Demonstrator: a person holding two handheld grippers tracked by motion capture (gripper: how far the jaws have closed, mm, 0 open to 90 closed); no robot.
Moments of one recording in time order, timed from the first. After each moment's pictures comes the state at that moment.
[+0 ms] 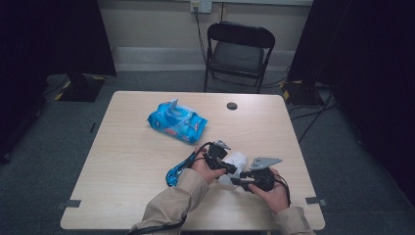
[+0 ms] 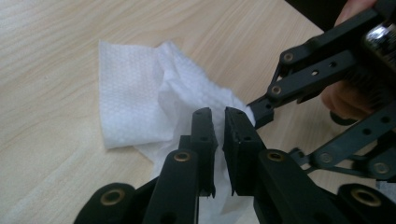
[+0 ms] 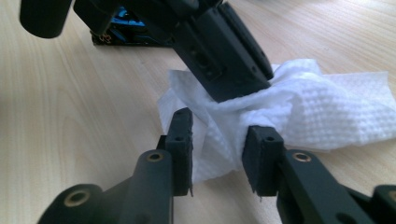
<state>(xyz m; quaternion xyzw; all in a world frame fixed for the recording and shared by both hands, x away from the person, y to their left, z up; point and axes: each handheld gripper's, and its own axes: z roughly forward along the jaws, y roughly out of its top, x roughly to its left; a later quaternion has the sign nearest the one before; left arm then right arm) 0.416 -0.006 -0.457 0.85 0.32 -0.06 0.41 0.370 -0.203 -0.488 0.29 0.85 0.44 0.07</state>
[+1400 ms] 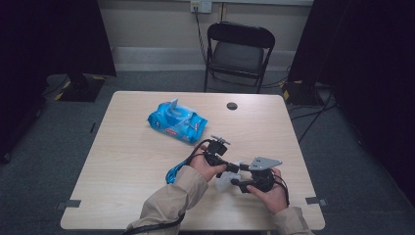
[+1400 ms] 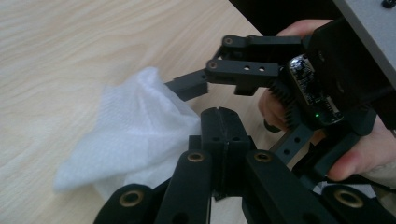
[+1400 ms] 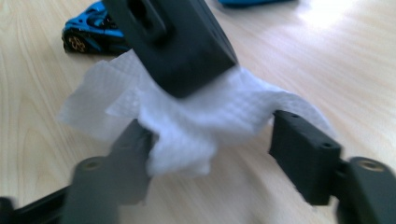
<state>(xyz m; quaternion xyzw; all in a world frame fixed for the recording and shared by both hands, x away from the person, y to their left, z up) 0.413 -0.006 -0.435 0.83 0.34 -0.13 0.42 0.369 -0.200 -0.488 0.28 0.84 0.45 0.13</state>
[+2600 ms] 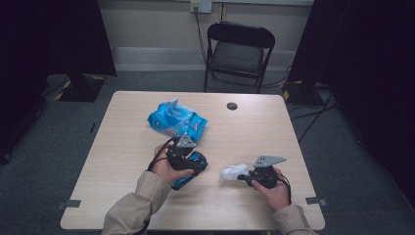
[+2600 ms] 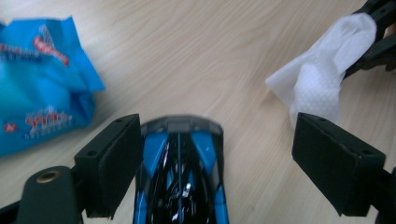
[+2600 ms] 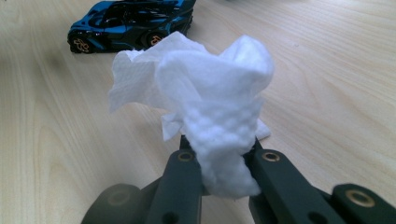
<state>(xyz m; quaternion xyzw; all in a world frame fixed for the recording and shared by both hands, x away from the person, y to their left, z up) 0.402 0.103 -0.438 0.85 0.31 0.10 0.41 0.377 -0.214 -0.494 0.31 0.83 0.45 0.07</state>
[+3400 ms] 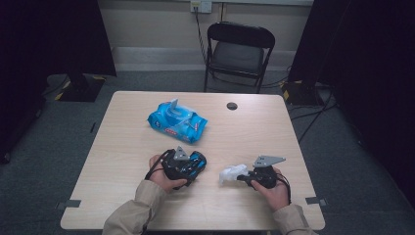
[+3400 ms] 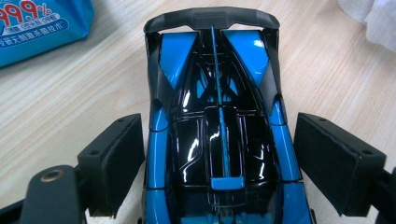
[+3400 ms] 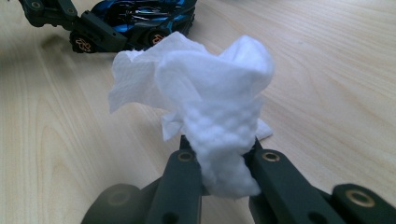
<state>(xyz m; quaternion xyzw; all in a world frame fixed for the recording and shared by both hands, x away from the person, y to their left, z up) 0.401 0.116 -0.492 0.88 0.31 0.12 0.34 0.378 -0.214 -0.495 0.32 0.83 0.45 0.07</state>
